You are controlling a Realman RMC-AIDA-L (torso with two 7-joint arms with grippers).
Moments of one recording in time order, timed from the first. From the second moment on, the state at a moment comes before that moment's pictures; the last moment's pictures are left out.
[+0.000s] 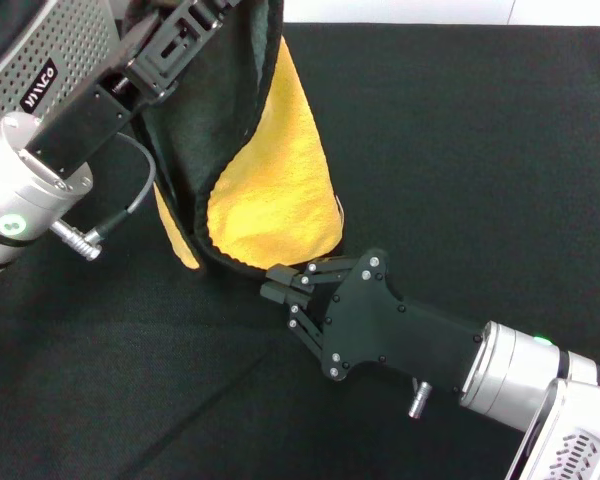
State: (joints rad) left arm -0.57 -2.10 0.74 0.23 1.22 1.95 -1.33; right arm 0.38 2.03 -2.53 -0.67 0.06 -1.10 -0.37
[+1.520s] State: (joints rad) left arm -0.56 -2.10 0.76 0.23 1.23 1.95 -1.33; right arm 0.41 2.03 -2.52 -0.67 0.07 -1.08 -0.39
